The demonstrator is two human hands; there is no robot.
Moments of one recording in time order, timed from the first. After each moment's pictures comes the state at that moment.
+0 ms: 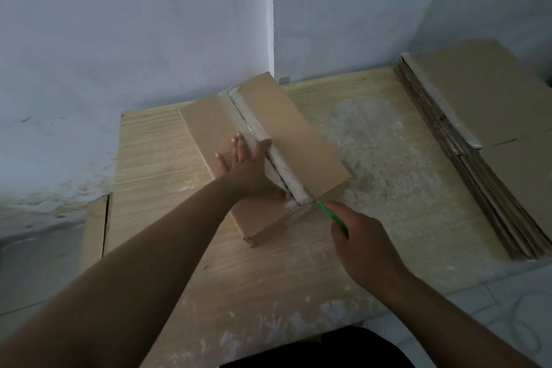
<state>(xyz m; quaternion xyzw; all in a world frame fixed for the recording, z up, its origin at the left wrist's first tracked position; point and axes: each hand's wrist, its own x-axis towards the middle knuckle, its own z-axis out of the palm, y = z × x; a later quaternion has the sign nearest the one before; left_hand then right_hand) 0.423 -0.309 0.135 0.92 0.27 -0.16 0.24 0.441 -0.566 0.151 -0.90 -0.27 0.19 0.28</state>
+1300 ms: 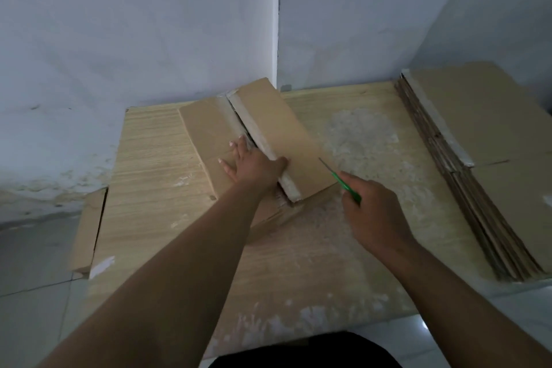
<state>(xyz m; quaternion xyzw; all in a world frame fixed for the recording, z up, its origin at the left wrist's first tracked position) 0.453 -0.344 0.132 0.84 0.44 -0.06 0.32 0.500 -0.571 0.173 -0.91 -0.29 0.11 0.28</state>
